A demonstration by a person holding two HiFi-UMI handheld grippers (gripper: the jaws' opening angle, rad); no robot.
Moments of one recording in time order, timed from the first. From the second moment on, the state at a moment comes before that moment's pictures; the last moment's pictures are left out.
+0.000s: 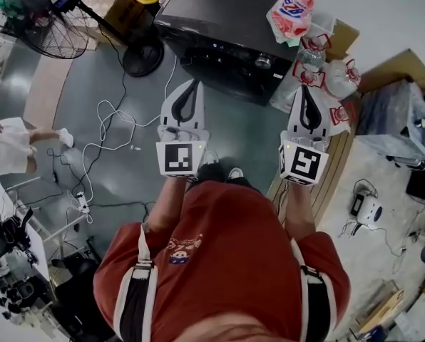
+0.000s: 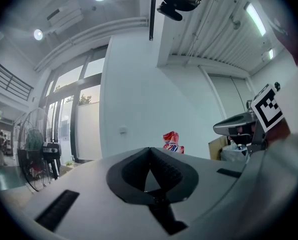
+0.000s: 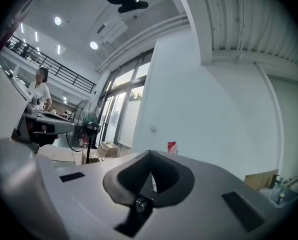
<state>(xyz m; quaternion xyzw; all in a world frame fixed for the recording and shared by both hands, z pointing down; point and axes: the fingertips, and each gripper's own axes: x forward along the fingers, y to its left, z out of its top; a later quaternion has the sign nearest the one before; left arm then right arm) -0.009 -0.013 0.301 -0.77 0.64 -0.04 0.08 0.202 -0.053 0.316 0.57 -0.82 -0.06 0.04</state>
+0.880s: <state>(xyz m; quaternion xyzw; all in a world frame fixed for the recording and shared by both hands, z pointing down) -0.095 -0.182 0.352 -0.81 0.58 -0.02 0.06 0.104 -0.191 0.362 0.63 -0.78 -0.05 0.07</state>
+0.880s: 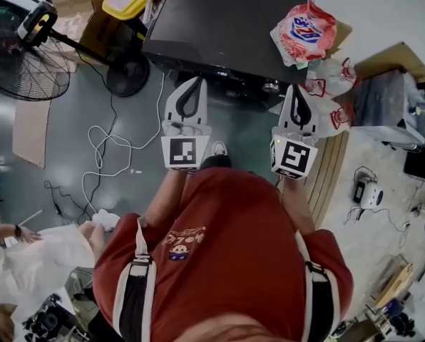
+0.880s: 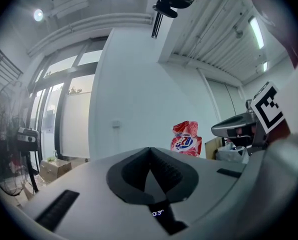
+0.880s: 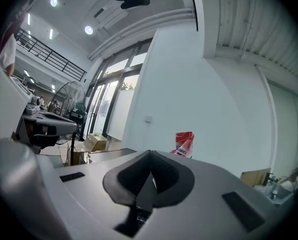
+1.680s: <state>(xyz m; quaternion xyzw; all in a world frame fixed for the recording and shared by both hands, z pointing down) -0.127 -0.222 0.444 -0.84 0.54 -0.04 0.02 0.087 -0.230 0.466 0.68 -0.73 0.03 0.11</state>
